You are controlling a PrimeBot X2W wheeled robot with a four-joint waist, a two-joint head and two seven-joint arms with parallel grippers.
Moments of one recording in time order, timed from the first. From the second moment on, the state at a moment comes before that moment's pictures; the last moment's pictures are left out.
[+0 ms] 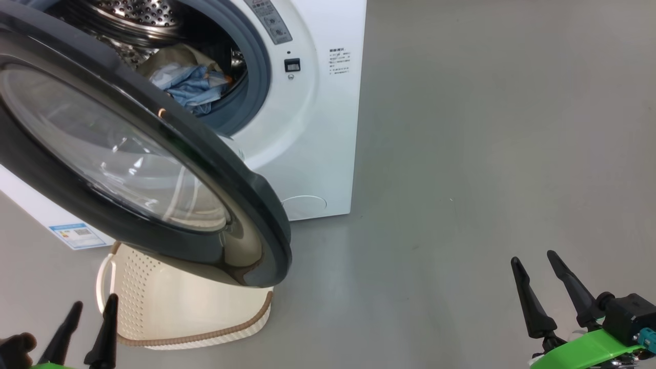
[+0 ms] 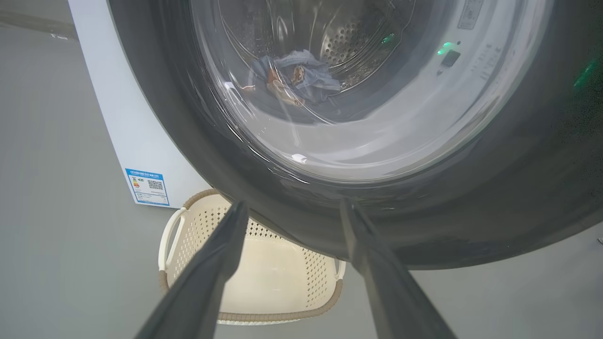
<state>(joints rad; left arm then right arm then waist) -0.02 0.43 -0.22 0.27 -0.83 -0.13 -0.25 0.00 -0.23 0.05 0.14 0.35 0.13 -0.26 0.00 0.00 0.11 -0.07</state>
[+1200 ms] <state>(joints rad) 0.06 0.24 0.01 0.14 -0.44 -0.13 -0.25 0.02 -0.22 0.07 0.14 0.35 0.13 -0.26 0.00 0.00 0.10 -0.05</state>
